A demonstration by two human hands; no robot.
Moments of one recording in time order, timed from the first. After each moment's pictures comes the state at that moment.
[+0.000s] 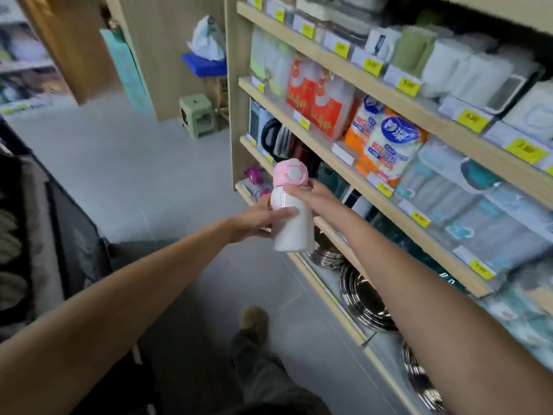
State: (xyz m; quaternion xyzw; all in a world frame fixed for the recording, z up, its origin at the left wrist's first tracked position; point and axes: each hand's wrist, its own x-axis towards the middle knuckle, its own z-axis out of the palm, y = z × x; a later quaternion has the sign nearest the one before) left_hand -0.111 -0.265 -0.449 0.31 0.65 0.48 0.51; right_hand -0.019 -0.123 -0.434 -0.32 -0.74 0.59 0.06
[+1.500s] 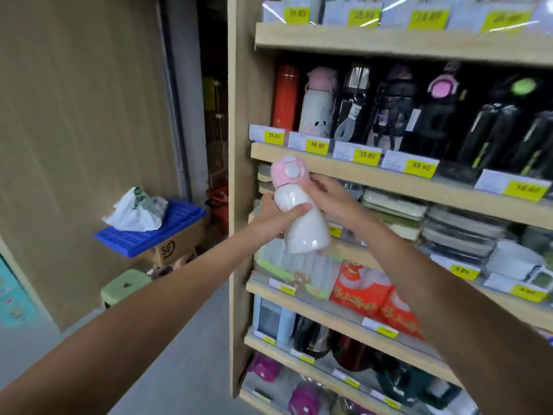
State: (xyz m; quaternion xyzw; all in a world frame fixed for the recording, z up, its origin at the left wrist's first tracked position) left_hand -0.753 0.062 -0.232 0.48 0.56 0.54 0.40; right_hand -0.623 0.129 -0.195 -0.39 -0.78 0.34 0.35
